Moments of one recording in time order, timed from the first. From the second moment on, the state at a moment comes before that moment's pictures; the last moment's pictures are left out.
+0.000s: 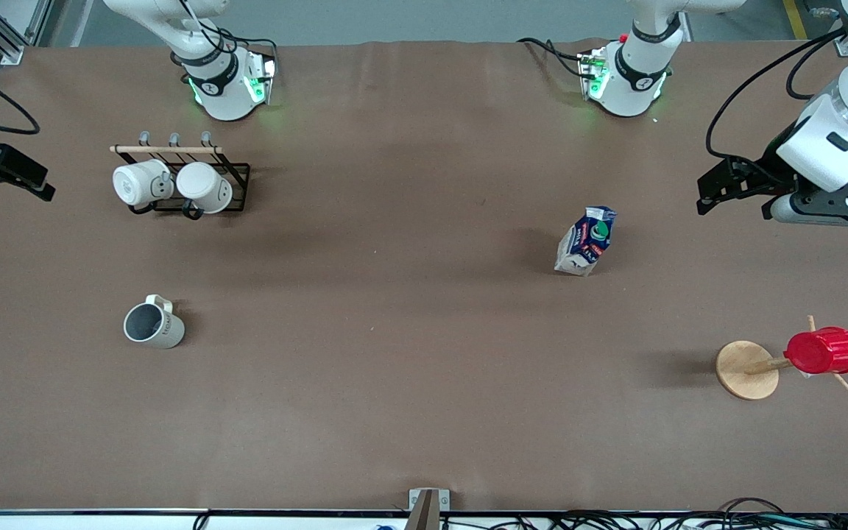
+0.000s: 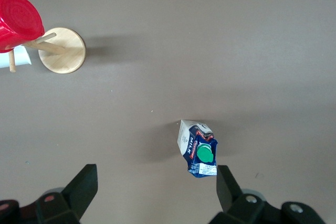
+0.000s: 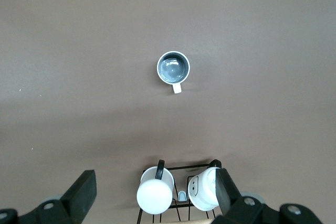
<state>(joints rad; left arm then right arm) -0.12 0.02 -0.06 -1.57 -0.05 1.65 -0.10 -0.03 -0.05 -0.02 -1.61 -0.01 1.57 0.06</state>
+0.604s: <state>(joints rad) -0.12 0.05 -0.06 -1.58 -0.05 1.65 -0.10 -0.03 -0.05 -0.02 -1.61 -0.01 1.58 0.06</state>
